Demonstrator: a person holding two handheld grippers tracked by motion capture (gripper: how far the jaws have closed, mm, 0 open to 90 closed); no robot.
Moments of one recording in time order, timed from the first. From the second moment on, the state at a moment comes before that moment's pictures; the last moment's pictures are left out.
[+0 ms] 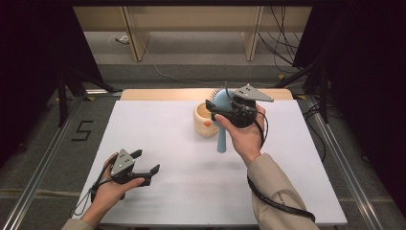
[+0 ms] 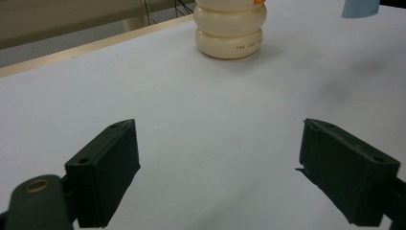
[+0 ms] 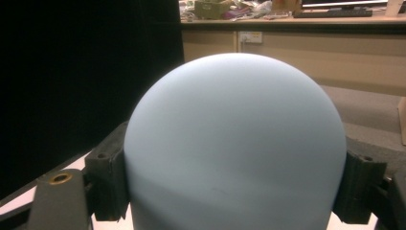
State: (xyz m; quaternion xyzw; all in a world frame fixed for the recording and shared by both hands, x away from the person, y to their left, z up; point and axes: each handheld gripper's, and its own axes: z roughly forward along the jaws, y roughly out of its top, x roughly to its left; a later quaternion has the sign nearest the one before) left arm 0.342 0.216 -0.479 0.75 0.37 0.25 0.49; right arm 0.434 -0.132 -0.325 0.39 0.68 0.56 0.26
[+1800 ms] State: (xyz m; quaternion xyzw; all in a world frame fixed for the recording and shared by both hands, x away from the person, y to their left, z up) left arm 0.342 0.217 -0.476 0.72 0.38 0.26 0.51; right arm 0.458 -0.124 -0.305 0.38 0.68 0.57 0.28
